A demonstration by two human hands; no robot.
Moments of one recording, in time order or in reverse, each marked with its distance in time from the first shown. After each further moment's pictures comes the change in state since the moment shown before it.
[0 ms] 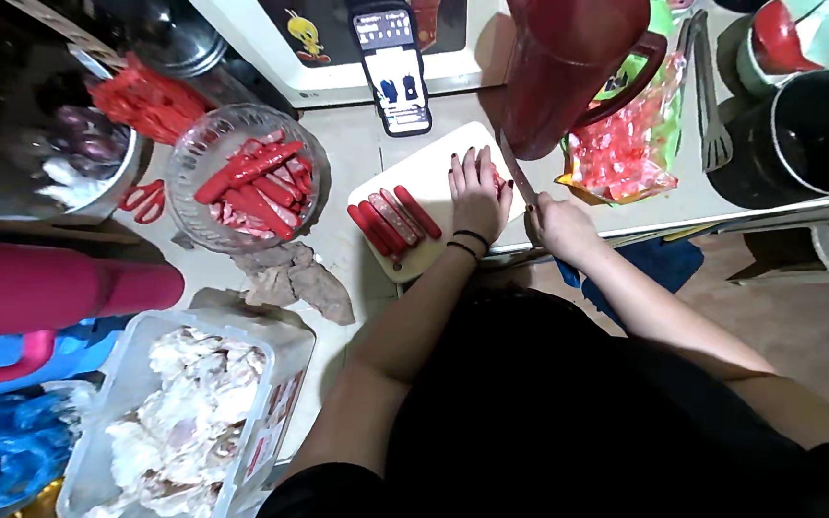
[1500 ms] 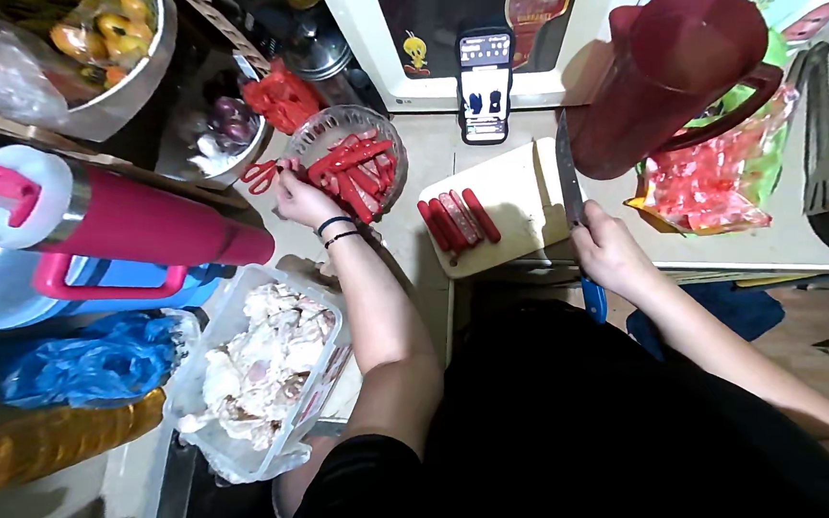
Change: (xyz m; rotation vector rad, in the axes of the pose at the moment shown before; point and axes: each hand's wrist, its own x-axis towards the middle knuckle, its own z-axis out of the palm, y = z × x) left_hand -0.020 -0.196 -0.216 -0.815 1.310 -0.479; right_hand -0.035 -0.045 -0.018 0.435 0.034 -0.247
